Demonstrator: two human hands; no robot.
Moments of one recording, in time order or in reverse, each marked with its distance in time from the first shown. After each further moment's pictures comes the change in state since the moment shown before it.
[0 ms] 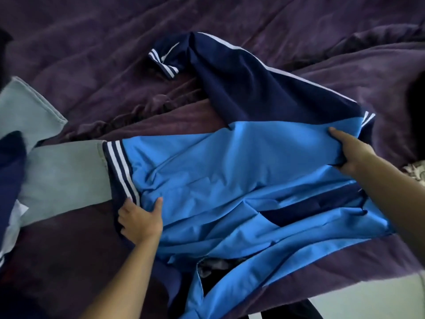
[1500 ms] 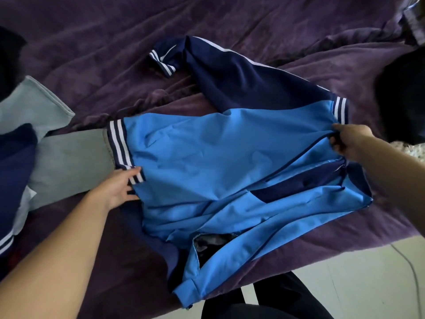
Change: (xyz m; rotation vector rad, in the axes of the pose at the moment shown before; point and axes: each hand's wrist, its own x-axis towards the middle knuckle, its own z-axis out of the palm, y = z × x) left_hand 0.045 0.006 -0.078 -0.625 -0.730 -0.196; right_hand 0.000 0.000 -0.052 -0.192 0.107 -0.151
